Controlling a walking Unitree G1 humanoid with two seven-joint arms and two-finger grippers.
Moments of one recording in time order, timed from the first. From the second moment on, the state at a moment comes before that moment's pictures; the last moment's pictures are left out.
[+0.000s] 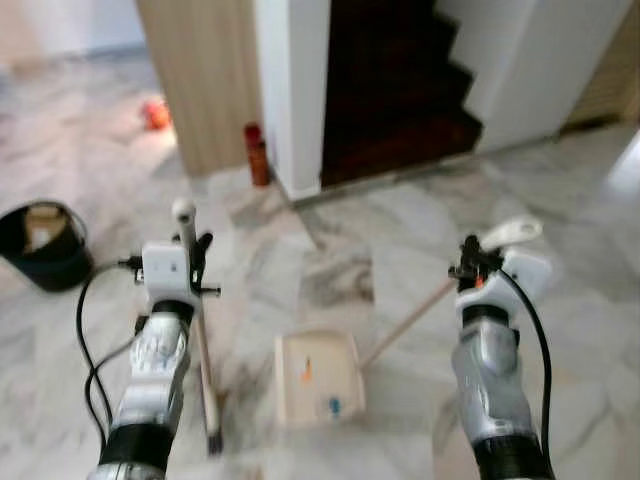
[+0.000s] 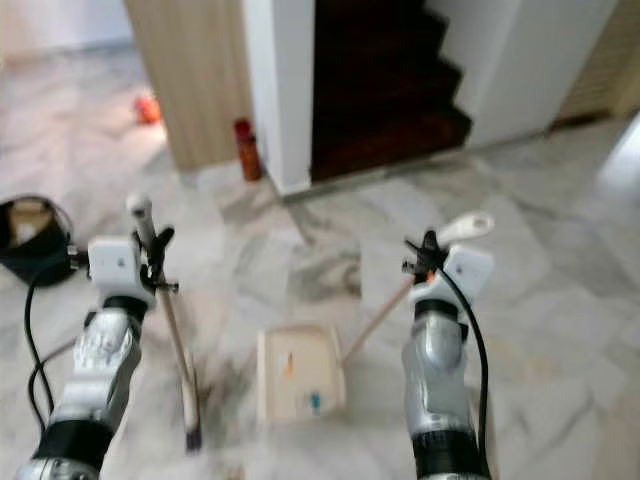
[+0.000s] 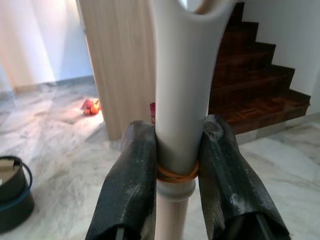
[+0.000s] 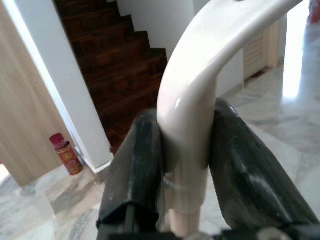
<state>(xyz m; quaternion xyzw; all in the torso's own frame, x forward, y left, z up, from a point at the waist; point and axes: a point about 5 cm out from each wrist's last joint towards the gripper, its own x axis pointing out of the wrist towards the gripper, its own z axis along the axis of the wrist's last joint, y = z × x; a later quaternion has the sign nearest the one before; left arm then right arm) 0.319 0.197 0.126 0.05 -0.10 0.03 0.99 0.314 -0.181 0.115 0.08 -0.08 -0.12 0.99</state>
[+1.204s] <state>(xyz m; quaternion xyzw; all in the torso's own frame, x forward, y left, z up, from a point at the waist) 0.320 0.193 0.125 0.05 -0.10 0.03 0.99 0.314 -0.179 0.115 0.08 -0.08 -0.11 0.99</state>
